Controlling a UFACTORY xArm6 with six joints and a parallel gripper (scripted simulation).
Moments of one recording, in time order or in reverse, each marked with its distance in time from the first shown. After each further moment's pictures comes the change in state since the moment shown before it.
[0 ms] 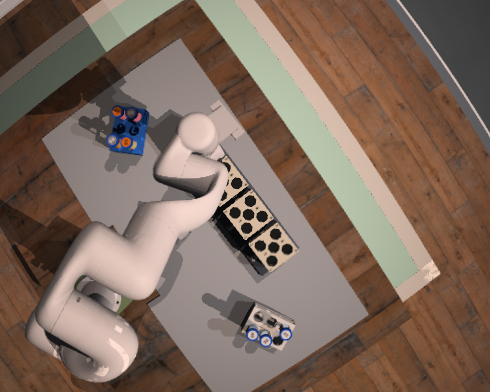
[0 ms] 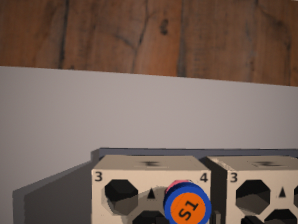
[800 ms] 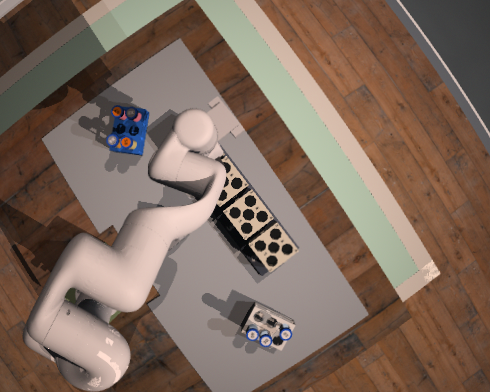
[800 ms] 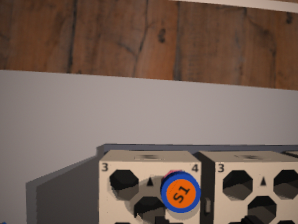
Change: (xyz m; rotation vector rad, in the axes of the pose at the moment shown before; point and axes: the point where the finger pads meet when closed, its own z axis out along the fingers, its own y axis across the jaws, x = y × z) arm 0.000 0.000 -0.041 0.000 -0.001 0.000
